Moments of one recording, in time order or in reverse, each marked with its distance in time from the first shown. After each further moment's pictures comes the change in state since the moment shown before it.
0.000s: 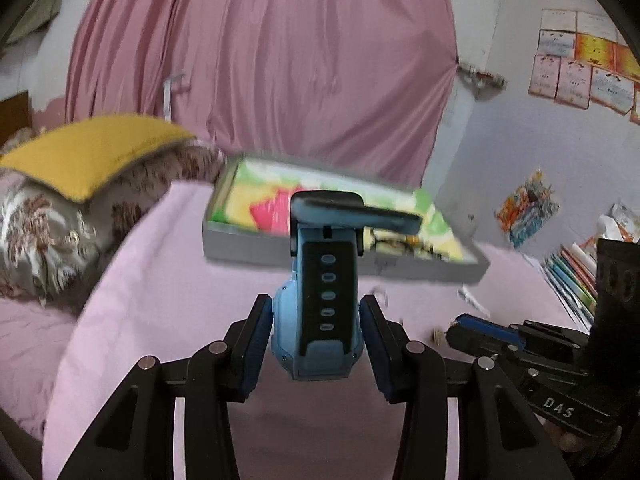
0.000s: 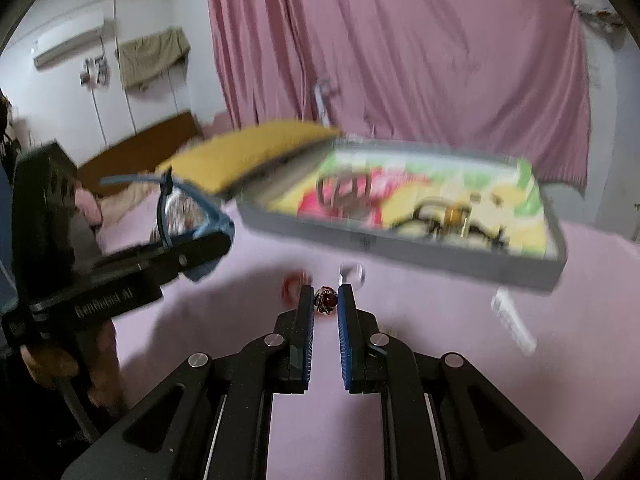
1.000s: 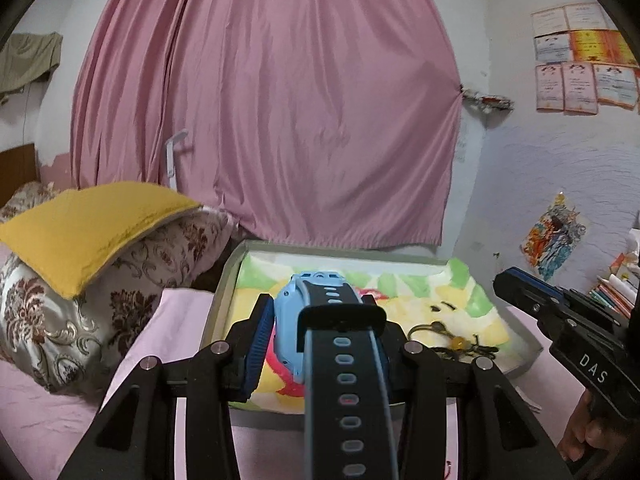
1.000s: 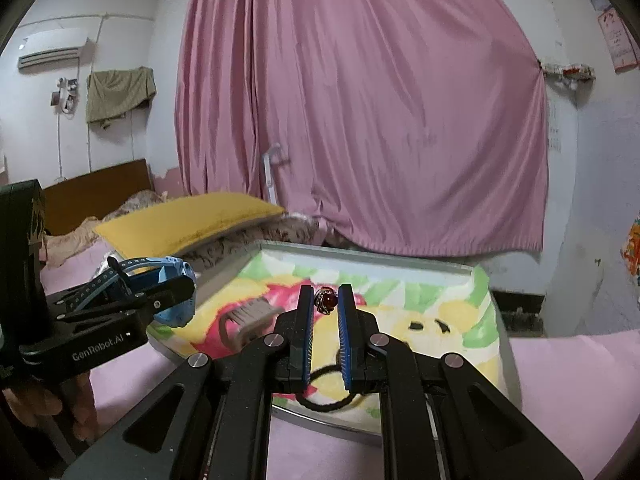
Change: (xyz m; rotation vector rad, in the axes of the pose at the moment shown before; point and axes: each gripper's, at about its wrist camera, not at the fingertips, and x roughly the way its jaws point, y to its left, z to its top) left arm 0.065 0.002 0.069 0.069 -0.148 0.073; right arm 0.033 -0.014 0.075 -0.038 -0.221 -0.214
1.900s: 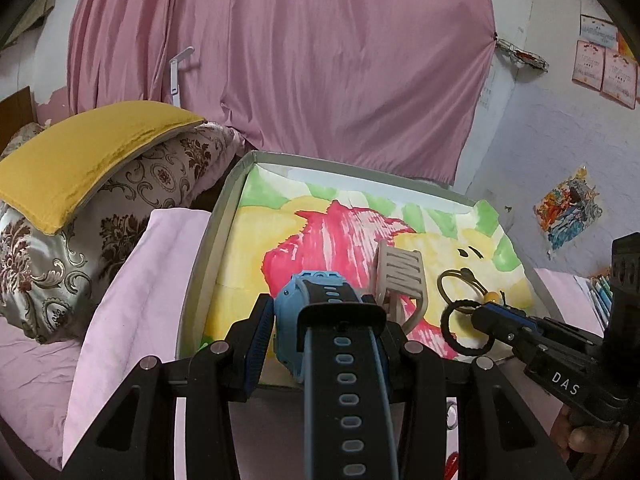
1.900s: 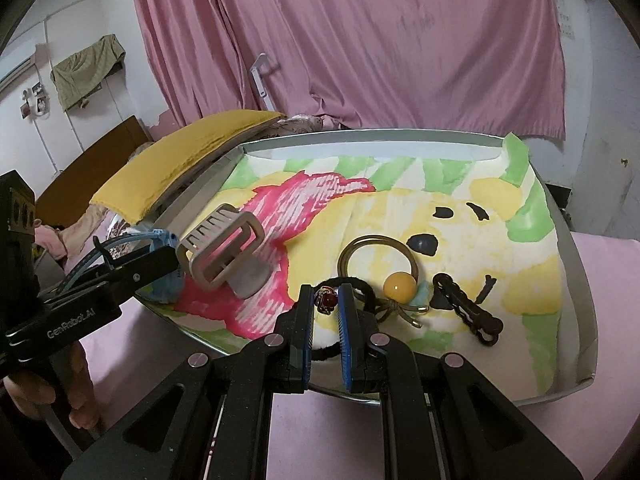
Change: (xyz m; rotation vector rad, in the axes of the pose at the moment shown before) left arm 0.044 0.020 -0.014 -0.079 0.288 0.004; right arm 0.072 -0.032 -0.038 0.173 0.378 0.092
